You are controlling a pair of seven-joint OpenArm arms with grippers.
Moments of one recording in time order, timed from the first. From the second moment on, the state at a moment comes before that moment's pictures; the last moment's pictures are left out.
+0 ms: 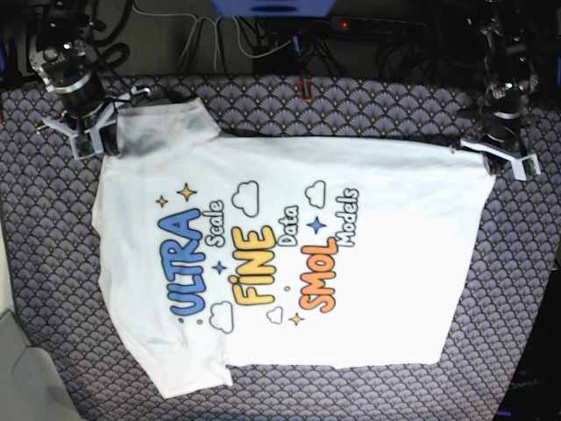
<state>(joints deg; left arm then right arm) 19.3 -13.1 -22.2 93.1 -20.6 -1.6 22.7 -28.1 5.3 23.9 109.1 -1.4 31.4 -25.2</state>
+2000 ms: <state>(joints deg) -6.5 -15.2 -17.0 76.1 -20.4 -1.5 32.5 -3.3 14.3 18.9 91.0 -1.3 34.6 -35.8</state>
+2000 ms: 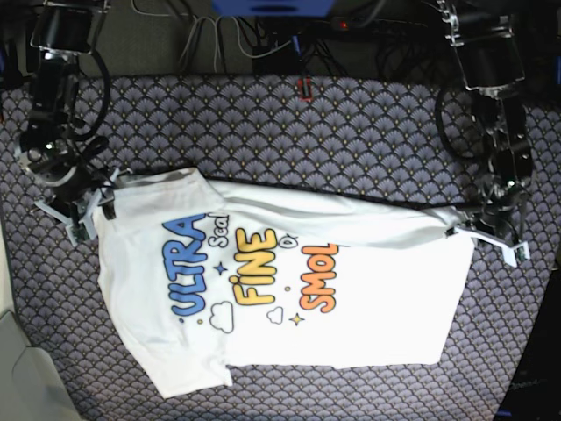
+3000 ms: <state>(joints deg) -5.4 -15.1 -17.0 76.2 -20.4 -1.5 32.5 -2.9 12.8 16.1 86.8 -1.3 34.8 -35.3</state>
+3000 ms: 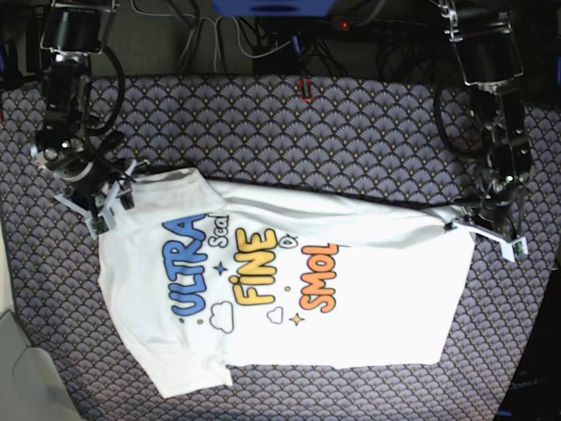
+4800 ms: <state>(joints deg) -17.7 -15.2 -17.0 67.0 -20.4 -1.2 32.4 19.9 15.7 12.0 68.9 -1.4 35.0 -35.1</state>
